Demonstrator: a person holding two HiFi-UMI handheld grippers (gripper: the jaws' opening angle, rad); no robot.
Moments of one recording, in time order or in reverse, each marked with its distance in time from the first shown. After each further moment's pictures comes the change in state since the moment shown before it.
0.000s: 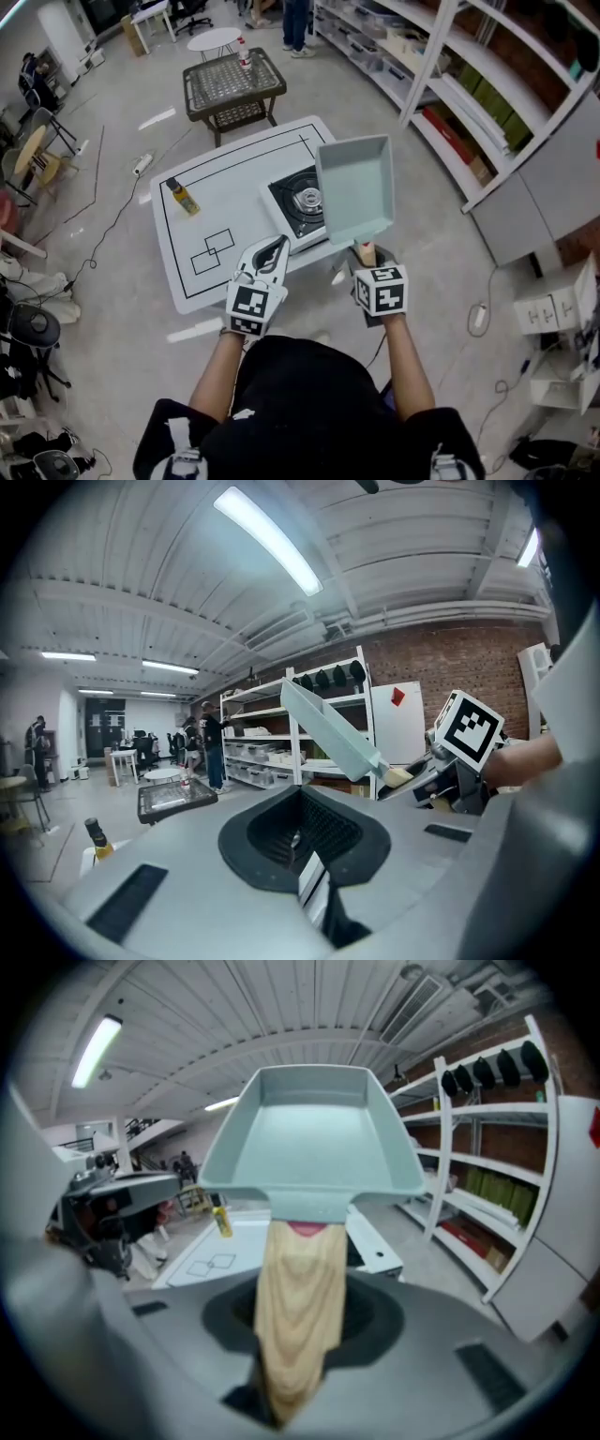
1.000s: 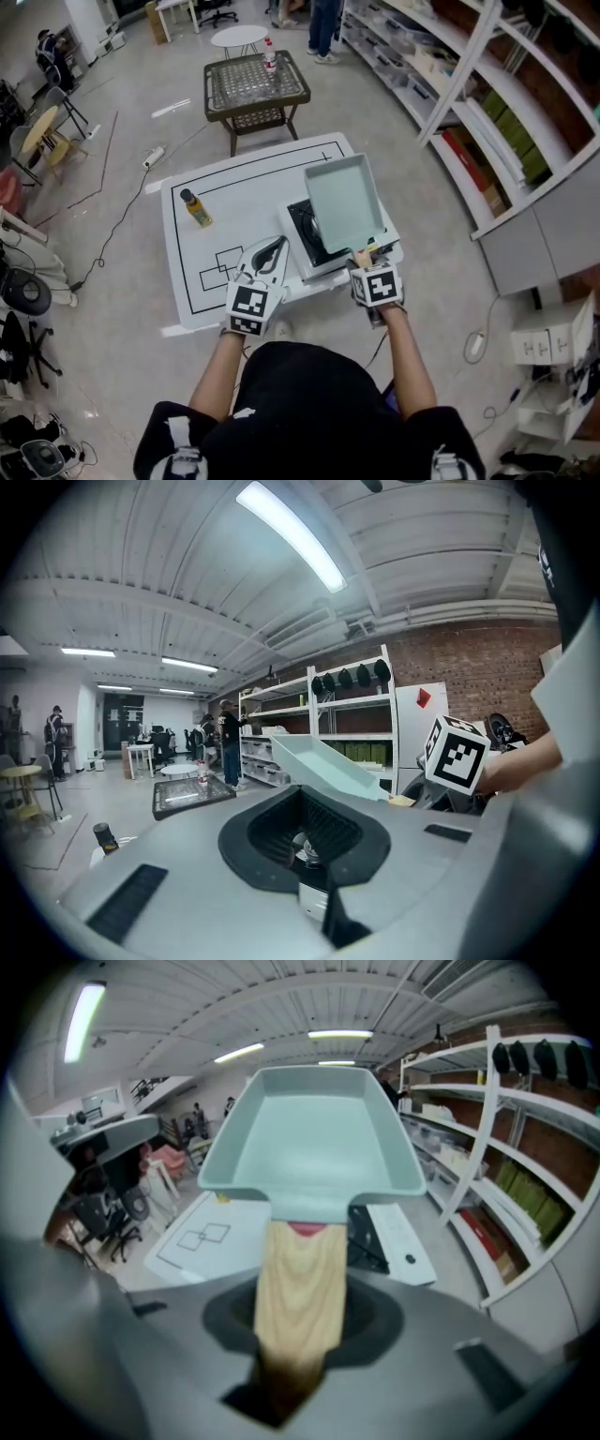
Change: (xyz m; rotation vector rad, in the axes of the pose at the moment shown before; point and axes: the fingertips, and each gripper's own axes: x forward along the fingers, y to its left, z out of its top) left arm 0.030 0.086 -0.007 -0.052 -0.001 0.095; right arm 0.105 0.004 0.003 -0.117 0.279 0.066
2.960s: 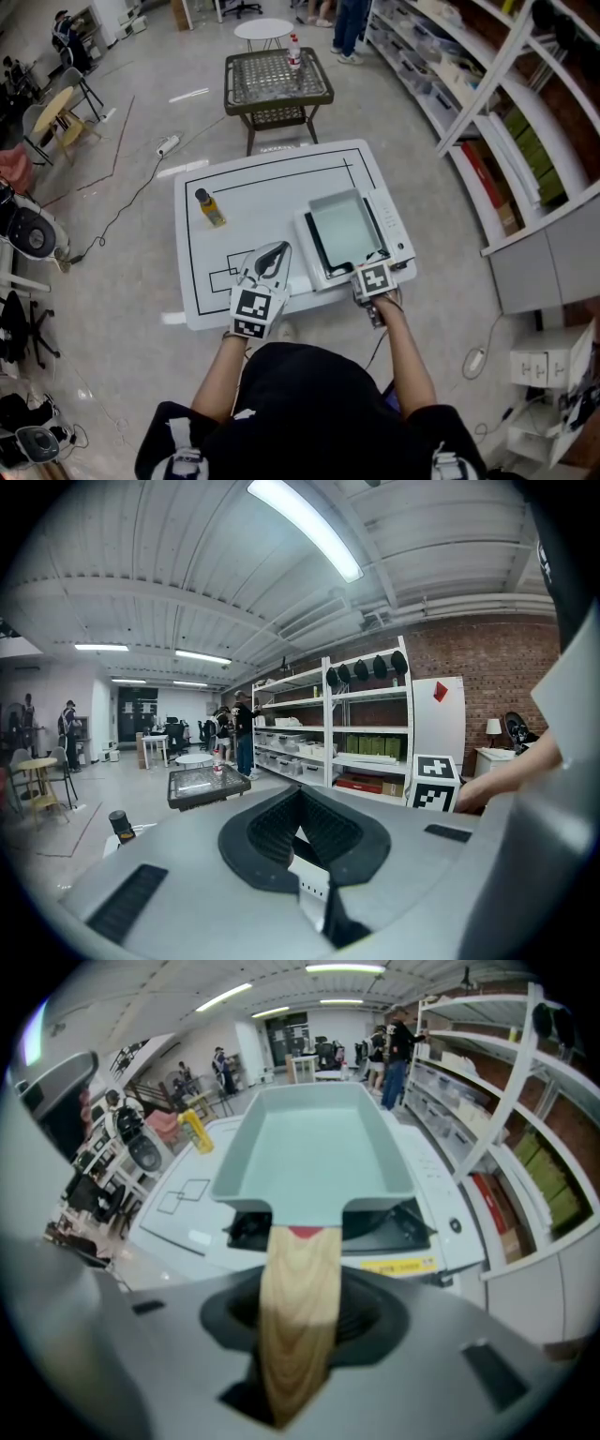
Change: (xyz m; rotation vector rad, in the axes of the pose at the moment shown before) left arm 0.007 0.046 -0.025 -0.031 0.052 0.074; right arm 0.100 0.000 -0.048 0.014 0.323 0.075
